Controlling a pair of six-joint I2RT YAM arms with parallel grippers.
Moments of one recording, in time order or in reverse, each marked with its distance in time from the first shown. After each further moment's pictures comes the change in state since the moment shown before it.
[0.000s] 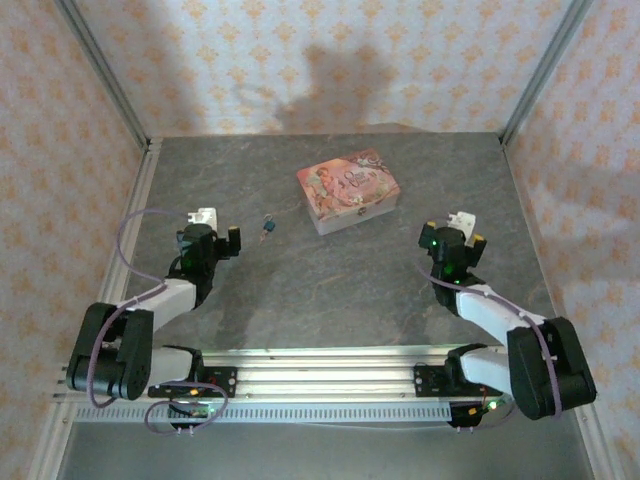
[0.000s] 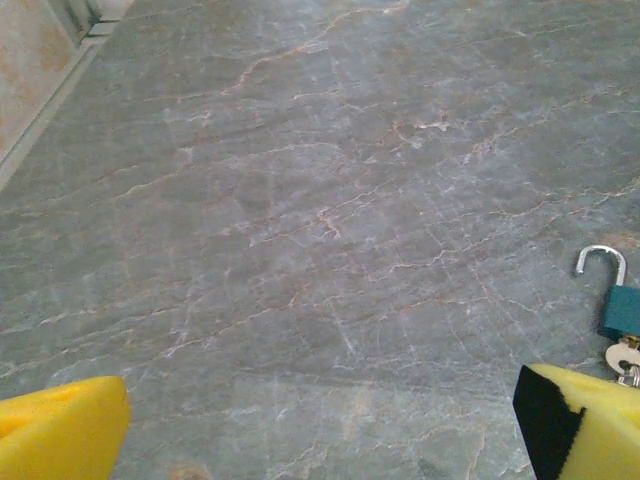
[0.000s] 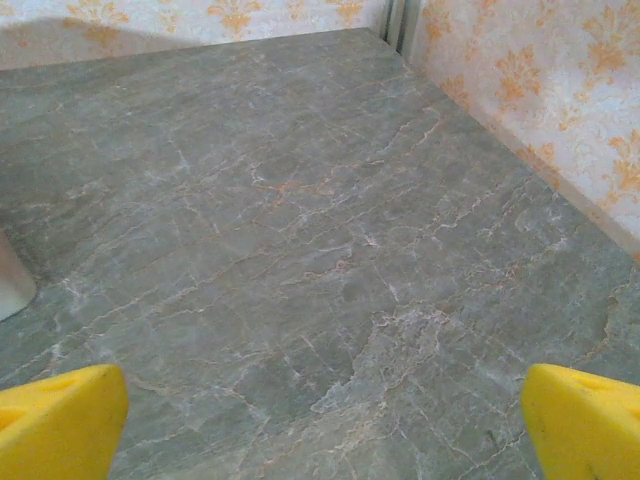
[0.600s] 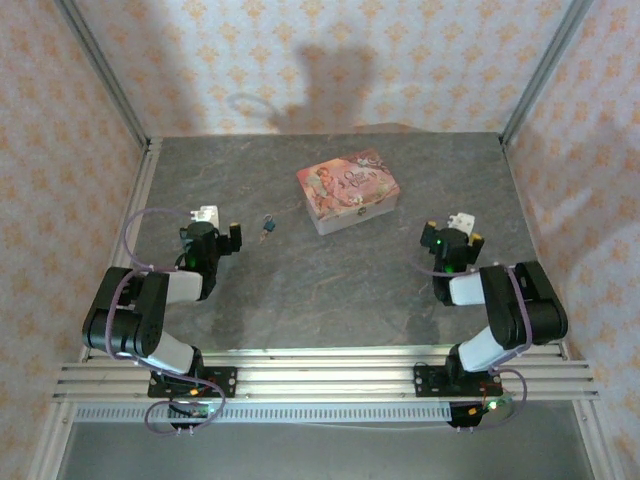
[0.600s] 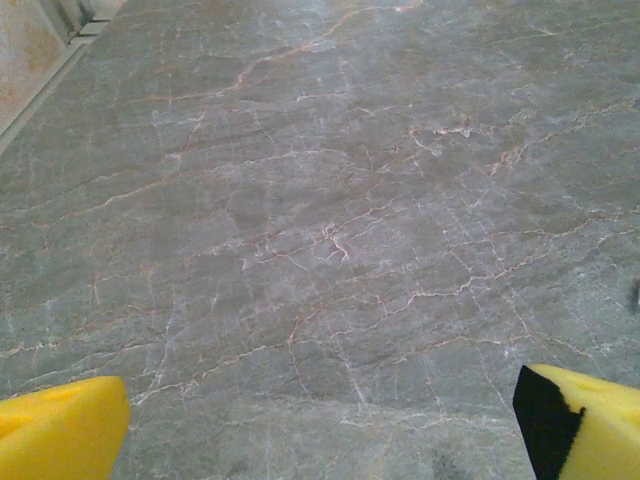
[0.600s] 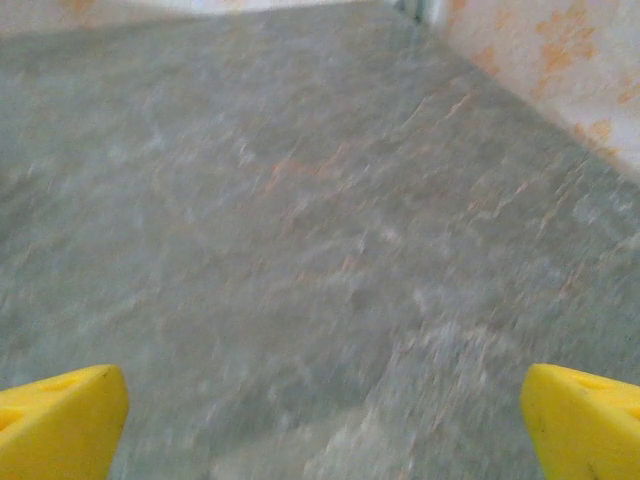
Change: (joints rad) left arm 0.031 0.217 0.019 0.219 0.009 0.014; right arm -0.130 0.362 -0.003 0.414 -0.126 -0.052
